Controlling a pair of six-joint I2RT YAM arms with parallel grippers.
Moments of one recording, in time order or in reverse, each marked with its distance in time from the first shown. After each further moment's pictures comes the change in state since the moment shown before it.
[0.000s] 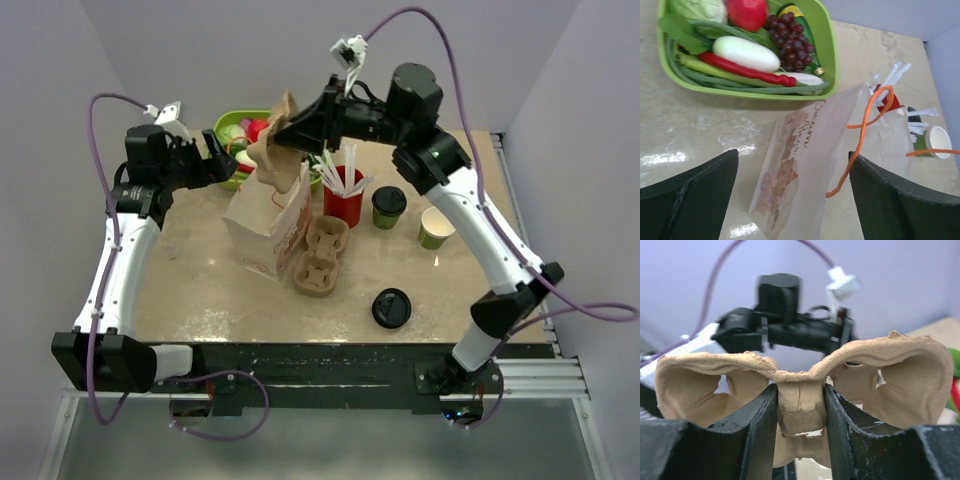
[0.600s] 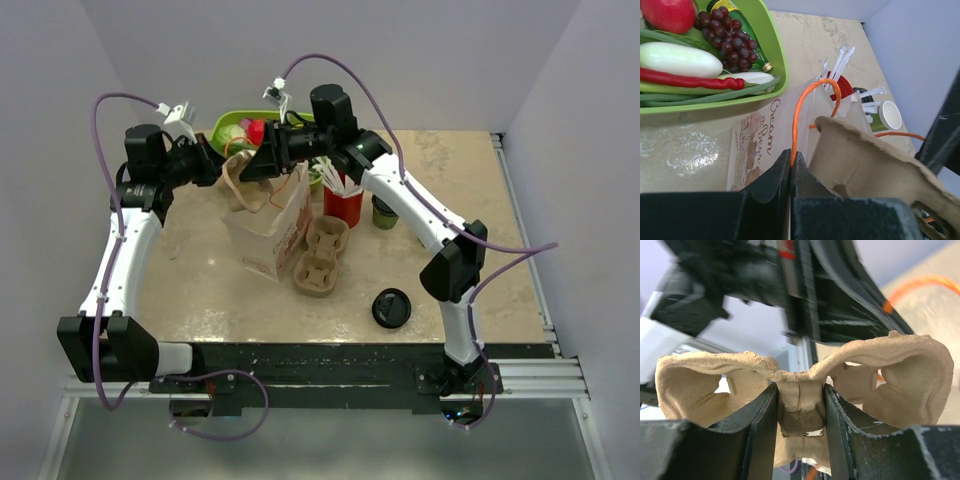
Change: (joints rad) left arm 0.057 0.051 -0.078 0.185 0.377 -0.024; right arm 0.083 0.418 0.223 -0.114 -0.190 0.132
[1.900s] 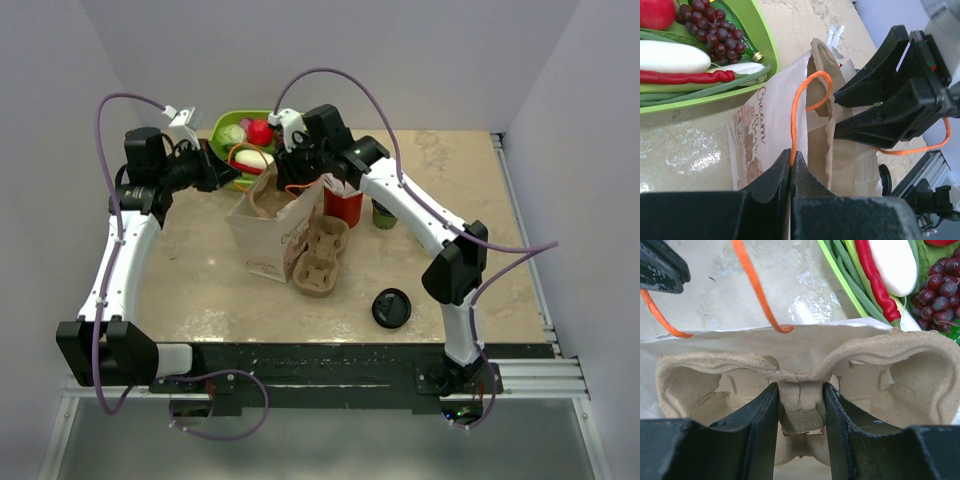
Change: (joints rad) left arm 0.000 -0.021 -0.008 -0.048 0.078 0.098; right arm 0.011 -0.016 -0.063 -0.364 0.601 -0.609
